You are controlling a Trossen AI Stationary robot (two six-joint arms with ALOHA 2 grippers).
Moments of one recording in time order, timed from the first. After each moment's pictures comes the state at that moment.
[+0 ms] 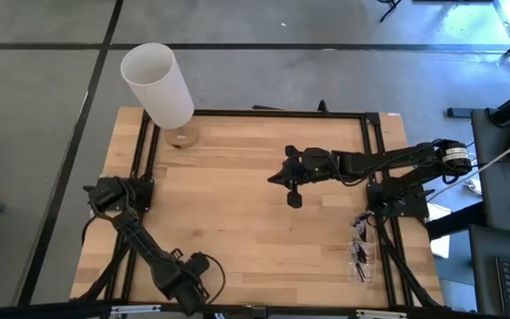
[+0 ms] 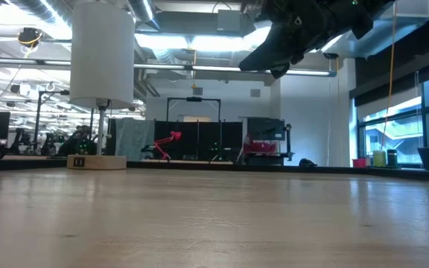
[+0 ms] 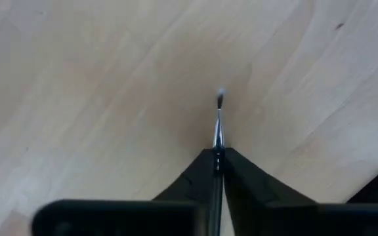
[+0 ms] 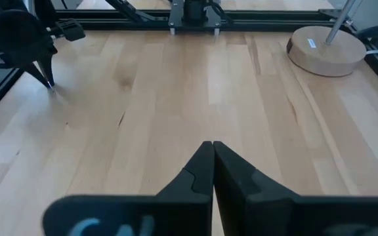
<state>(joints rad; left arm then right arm) -0.86 2.02 1.28 -0.82 -0.12 -1.59 -0.03 1.34 0.83 0.08 -0.03 -0.05</state>
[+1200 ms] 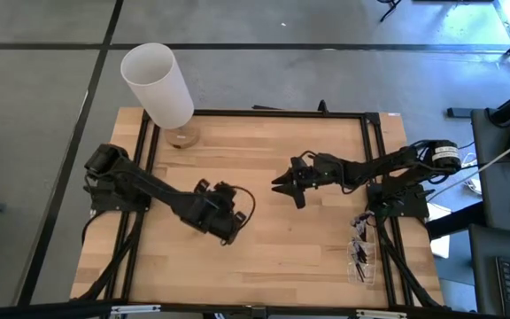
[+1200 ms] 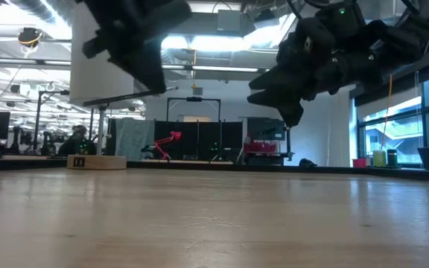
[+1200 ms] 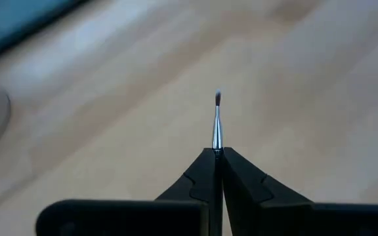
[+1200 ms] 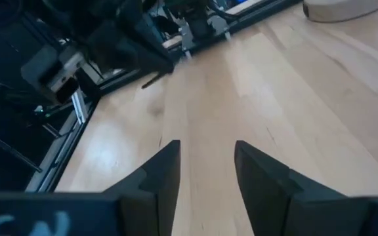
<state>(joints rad) -0.40 1.71 1.26 -0.92 -0.77 -1.20 -0.09 1.44 0.48 0.74 -0.19 0.41</state>
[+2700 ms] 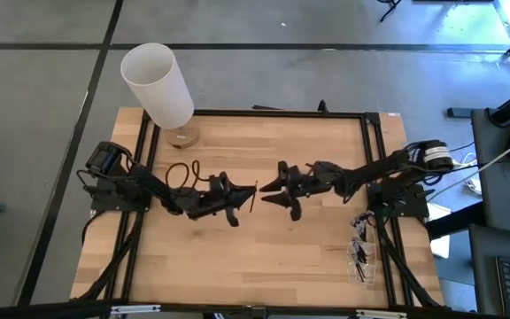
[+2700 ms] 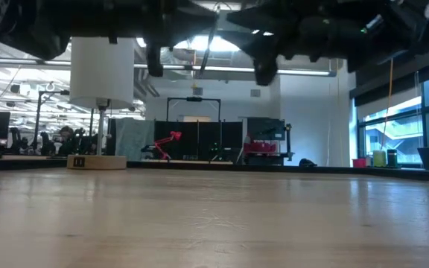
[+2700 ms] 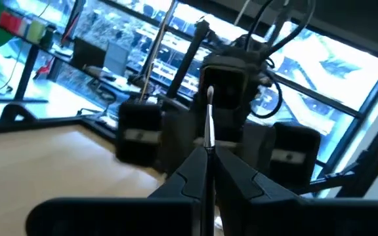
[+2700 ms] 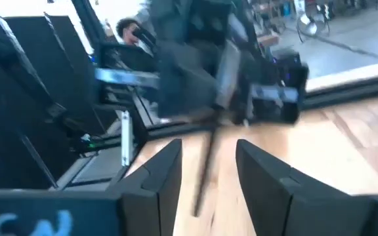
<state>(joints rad) -0.31 1.71 0.59 1.38 -0.65 -0.33 0.05 1.52 0.60 0.99 -0.15 0.30</state>
